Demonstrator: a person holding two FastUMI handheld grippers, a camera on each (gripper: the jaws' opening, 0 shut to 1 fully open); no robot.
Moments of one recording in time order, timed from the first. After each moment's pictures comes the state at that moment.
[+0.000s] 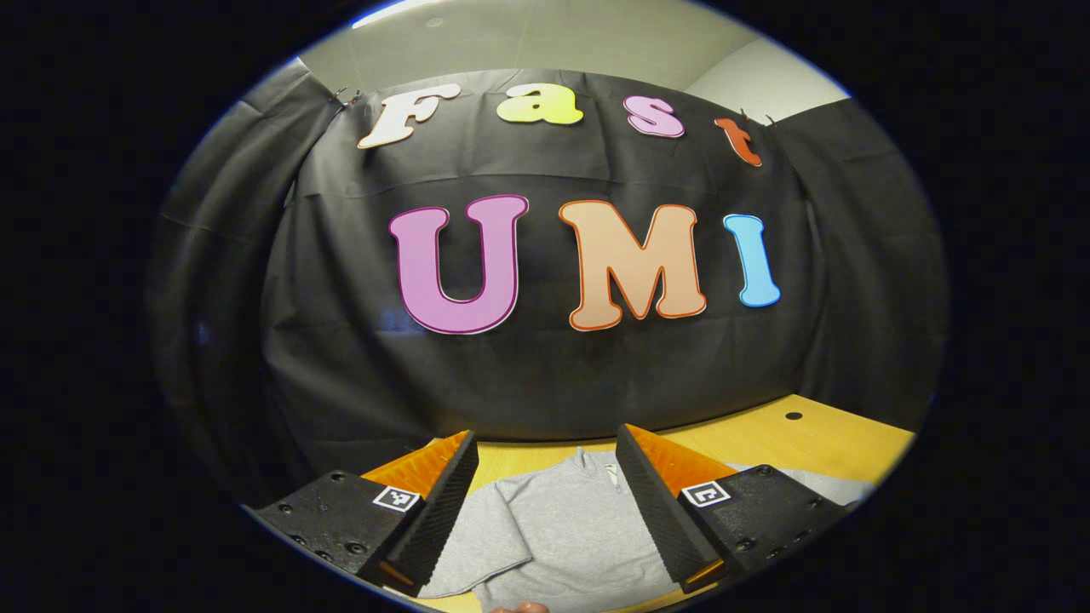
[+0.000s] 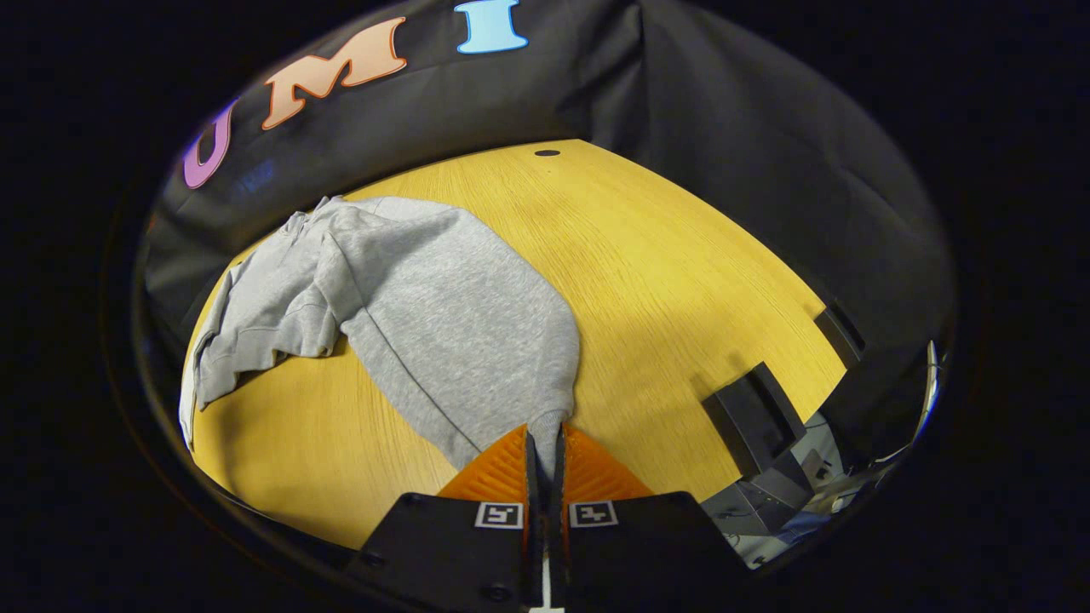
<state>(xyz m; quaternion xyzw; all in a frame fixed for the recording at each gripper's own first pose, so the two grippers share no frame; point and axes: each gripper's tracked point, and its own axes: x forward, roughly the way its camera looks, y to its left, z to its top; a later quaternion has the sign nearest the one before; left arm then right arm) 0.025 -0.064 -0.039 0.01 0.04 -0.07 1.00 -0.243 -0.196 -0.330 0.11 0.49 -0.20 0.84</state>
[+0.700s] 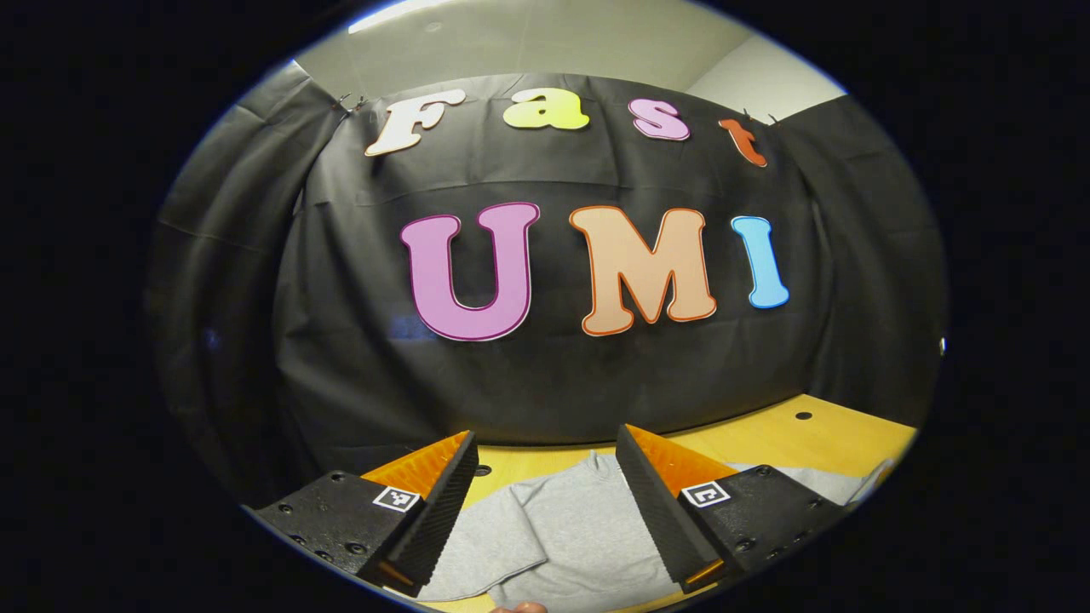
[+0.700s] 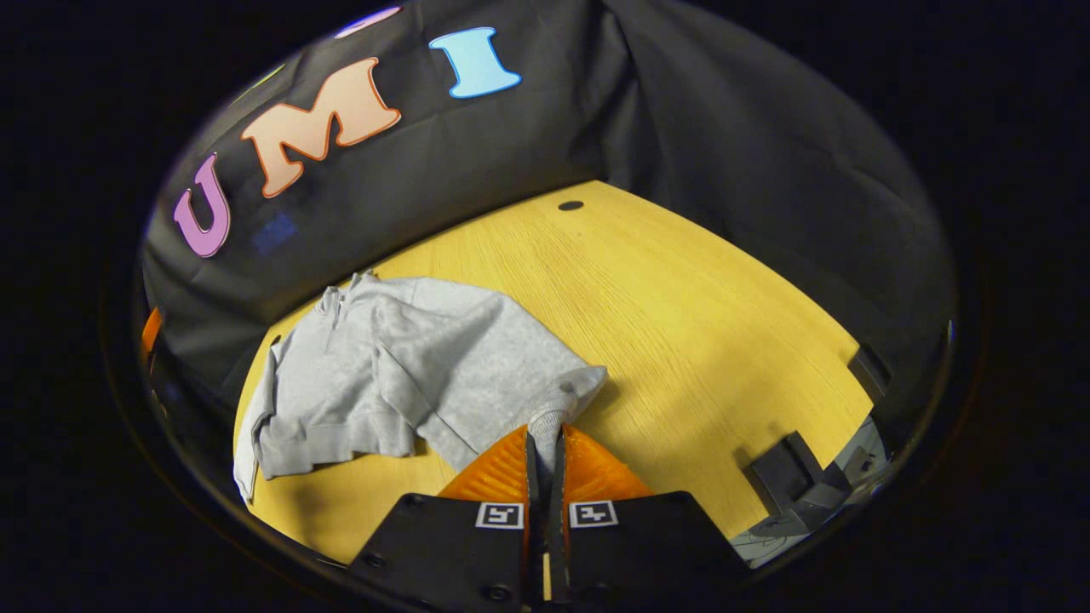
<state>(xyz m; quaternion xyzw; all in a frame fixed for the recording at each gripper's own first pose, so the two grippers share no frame) 0.020 -0.046 -0.033 0.02 0.04 -0.05 1.00 -0.148 -0.191 -0.270 0.17 0.41 -0.18 0.88</state>
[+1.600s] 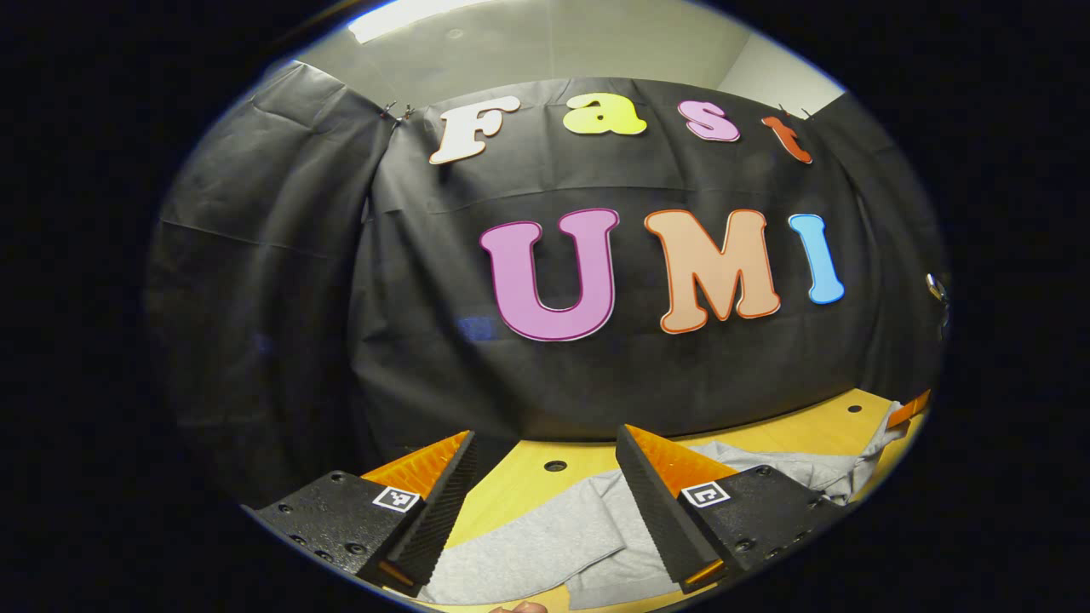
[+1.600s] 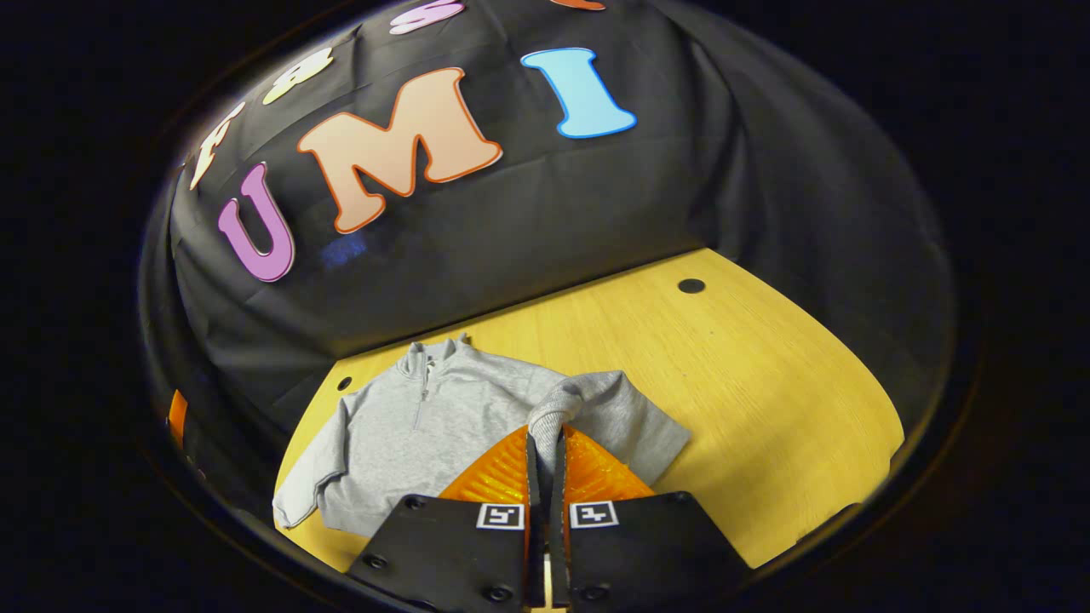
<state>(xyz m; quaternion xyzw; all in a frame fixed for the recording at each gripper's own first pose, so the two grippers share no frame) -0.010 0.053 -0.025 0.03 0.03 0.05 1.00 0.020 -0.111 -0.203 0.18 0.34 -0.06 0.92</state>
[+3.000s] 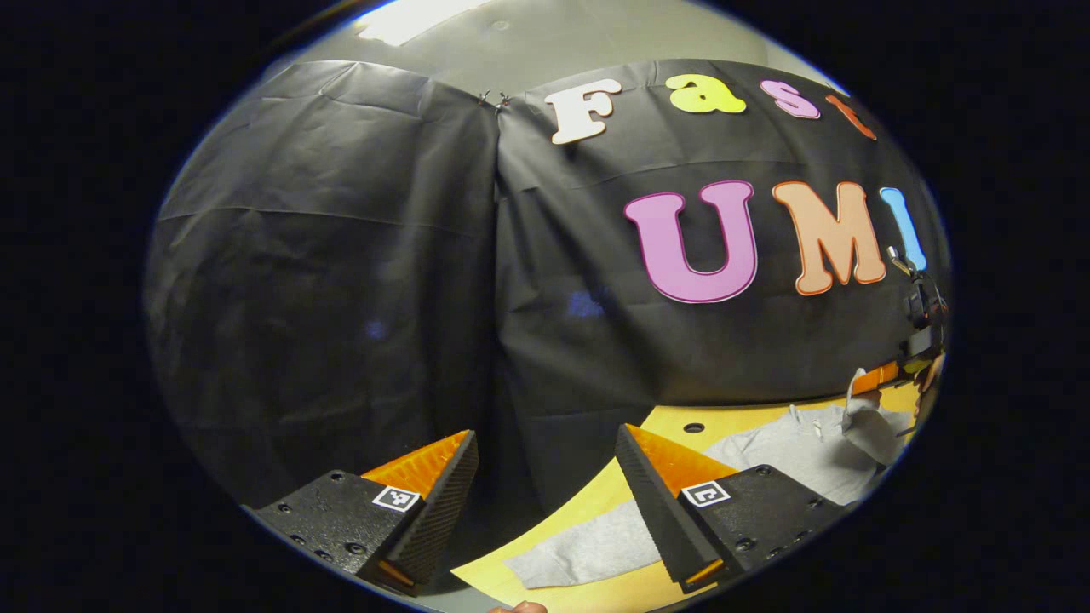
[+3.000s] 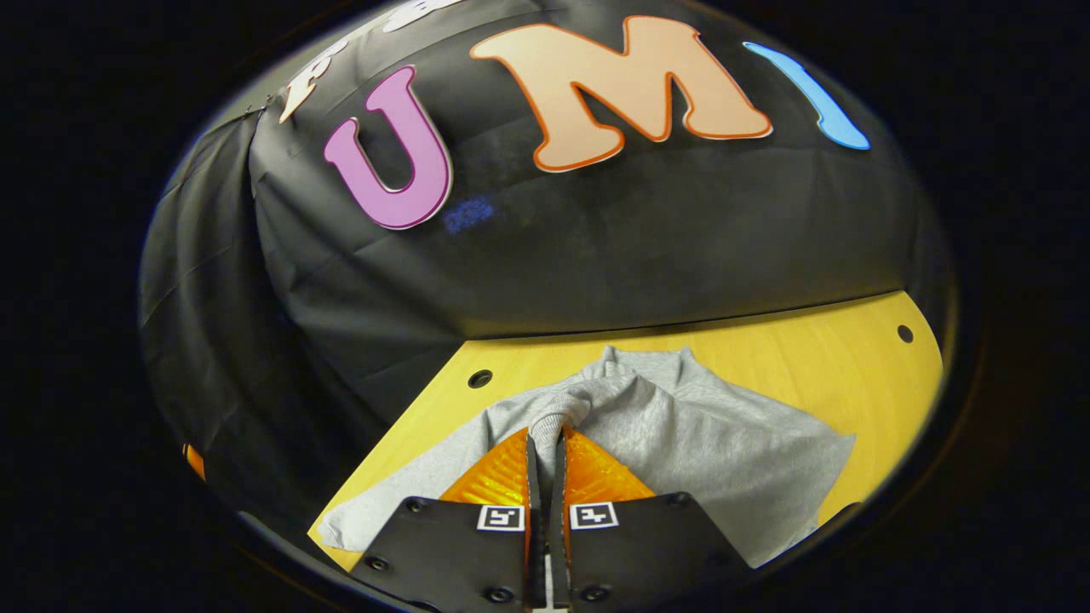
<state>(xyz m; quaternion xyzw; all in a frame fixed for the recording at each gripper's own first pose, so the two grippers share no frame) -0.113 0.215 -0.043 0.05 0.08 0.24 0.97 0.155 0.180 -0.205 0.16 0.34 0.15 0.92</state>
